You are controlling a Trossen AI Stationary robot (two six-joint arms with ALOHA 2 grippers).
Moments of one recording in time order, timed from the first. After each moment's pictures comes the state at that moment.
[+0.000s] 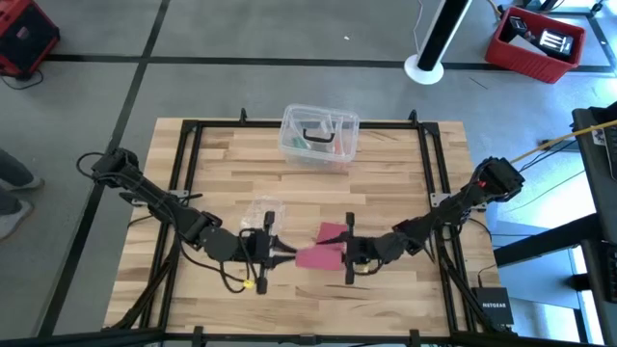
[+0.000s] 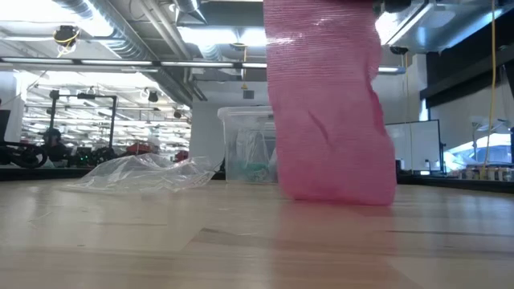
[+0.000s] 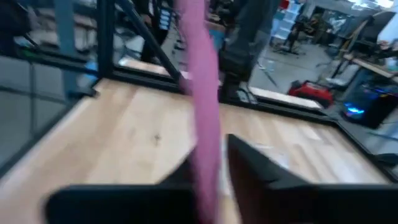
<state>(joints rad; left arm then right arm) -0.59 1.44 1.10 0.19 -0.53 -0.08 0.52 1.56 0.75 0.65 0.56 -0.15</state>
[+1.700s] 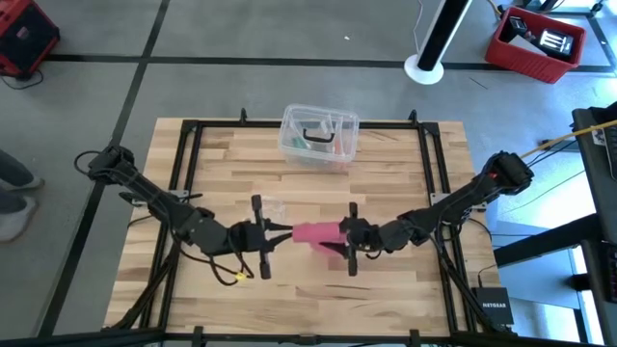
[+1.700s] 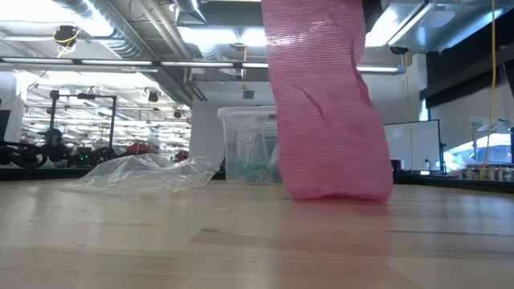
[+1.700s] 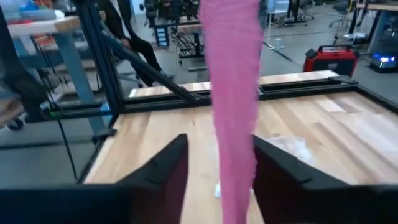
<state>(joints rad) -0.59 1.39 1.10 0.27 -0.79 0.24 0.48 1.44 0.75 0.55 0.49 0.17</state>
